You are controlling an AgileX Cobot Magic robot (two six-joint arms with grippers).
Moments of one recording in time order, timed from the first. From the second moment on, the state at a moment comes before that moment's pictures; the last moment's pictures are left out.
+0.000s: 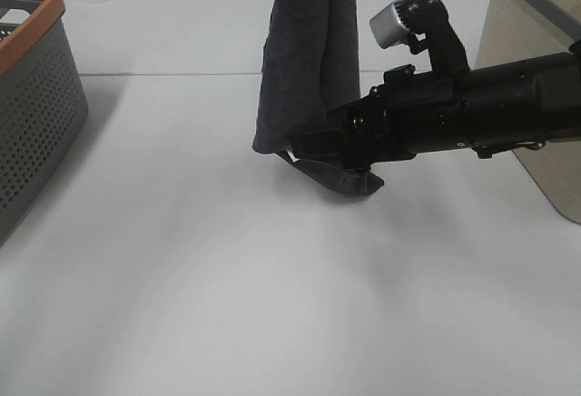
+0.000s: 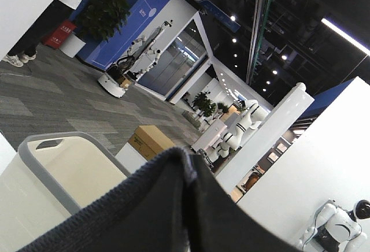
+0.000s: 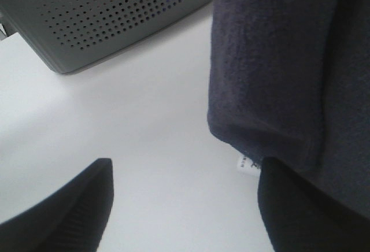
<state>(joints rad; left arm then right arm) -0.44 1.79 -1.43 0.95 -0.85 -1.69 0.33 1.66 -0.75 1.74 0.57 -1.97</state>
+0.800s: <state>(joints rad) -0.44 1.79 -1.43 0.95 -0.88 -1.69 0.33 1.89 -0.97 1.74 0.53 -1.92</state>
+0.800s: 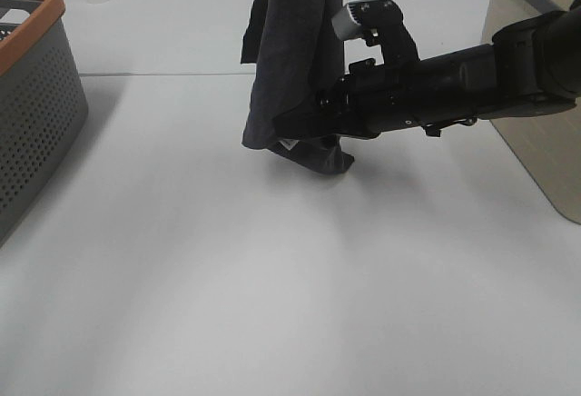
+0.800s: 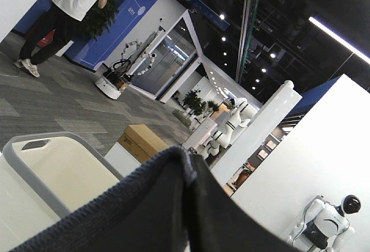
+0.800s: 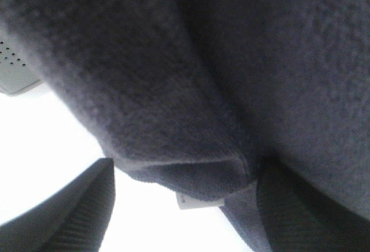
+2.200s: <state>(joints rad) -0.33 1.73 -1.43 1.06 -0.73 -1.73 0.33 1.51 -1.12 0.41 0.54 -0.95</state>
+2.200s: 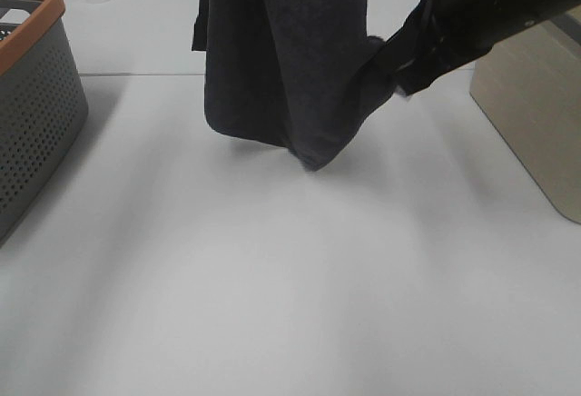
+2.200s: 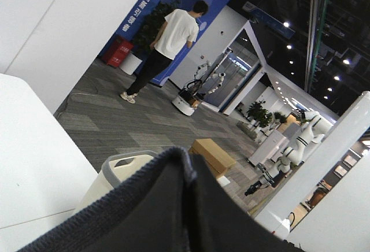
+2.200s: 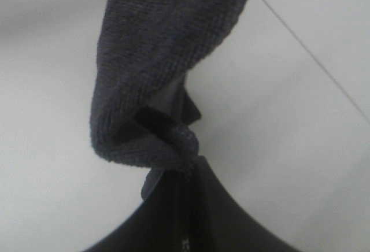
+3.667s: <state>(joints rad) -0.08 2.06 -1.59 1.01 -0.78 -1.46 0.21 1.93 -1.75 0.18 0.35 -0.74</state>
